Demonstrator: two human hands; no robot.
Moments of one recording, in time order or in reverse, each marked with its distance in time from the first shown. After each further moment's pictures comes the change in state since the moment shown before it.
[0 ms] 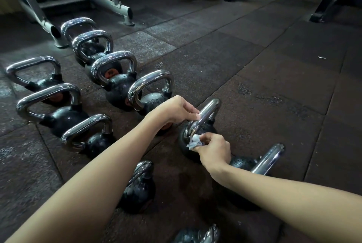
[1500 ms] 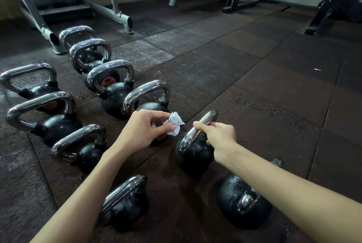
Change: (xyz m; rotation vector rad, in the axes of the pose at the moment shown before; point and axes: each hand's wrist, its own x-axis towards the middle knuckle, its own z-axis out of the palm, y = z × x) left_hand -0.045 -0.053 -0.007 -0.169 0.424 0.283; right_hand 0.048 -0.047 -0.035 0.502 -0.102 0.252
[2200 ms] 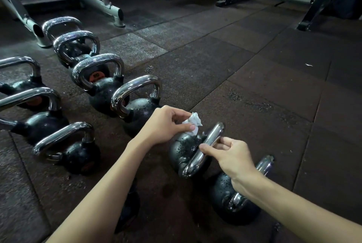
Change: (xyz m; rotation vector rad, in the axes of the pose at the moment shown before) left_hand 0.038 0.009 0.063 -0.040 -0.195 0.028; right_hand -0.035 0.033 -0.063 -0.071 -0.186 -0.158
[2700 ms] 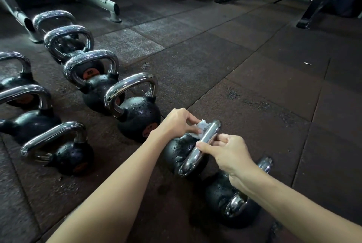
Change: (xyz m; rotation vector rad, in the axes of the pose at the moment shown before) left_hand 0.052 -0.016 0.047 0.075 -0.184 -0.092; right_hand 0.014 -0.007 0.001 -0.022 -0.002 0.004
